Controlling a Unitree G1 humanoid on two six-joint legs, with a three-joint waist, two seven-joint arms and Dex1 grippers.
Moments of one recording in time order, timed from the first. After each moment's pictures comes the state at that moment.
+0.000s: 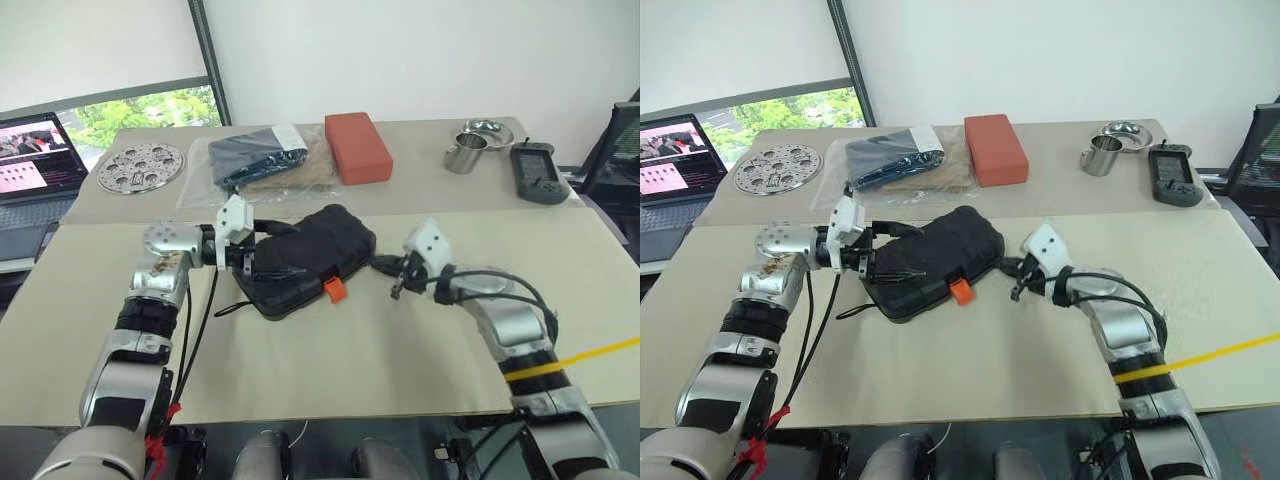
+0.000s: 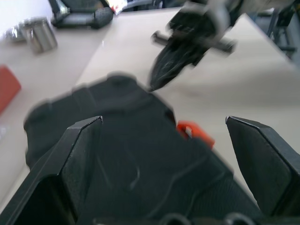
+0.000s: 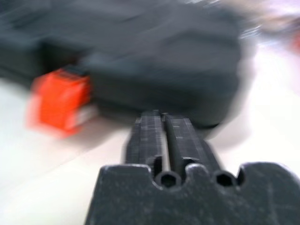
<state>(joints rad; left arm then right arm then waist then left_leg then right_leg) -0.75 0.50 -0.08 0.59 -0.23 -0.08 -1.40 -0.41 -0.53 0.16 -0.04 0.23 0.44 0.82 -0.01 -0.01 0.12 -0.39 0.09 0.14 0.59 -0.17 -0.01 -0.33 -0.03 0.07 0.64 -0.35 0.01</state>
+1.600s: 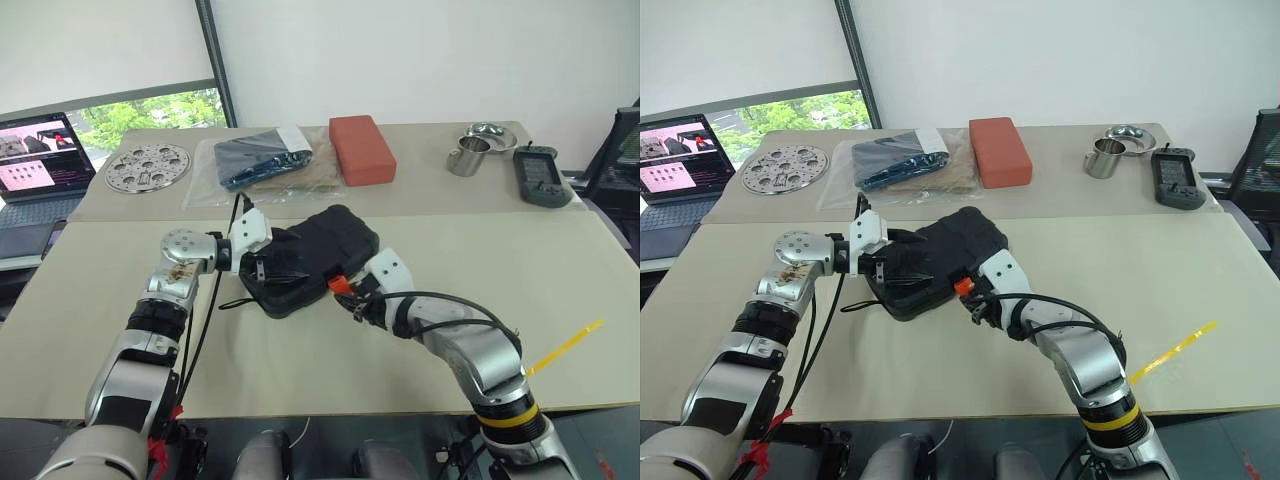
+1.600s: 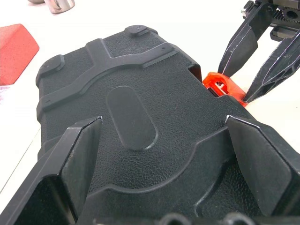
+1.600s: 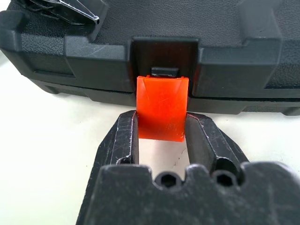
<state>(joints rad) -0.77 0.48 -0.15 0.64 -0.13 -0.13 -1.27 -0.35 -0.33 0.24 -0.42 0.22 0.98 0.42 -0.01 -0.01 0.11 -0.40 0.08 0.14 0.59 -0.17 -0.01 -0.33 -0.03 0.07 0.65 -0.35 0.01</state>
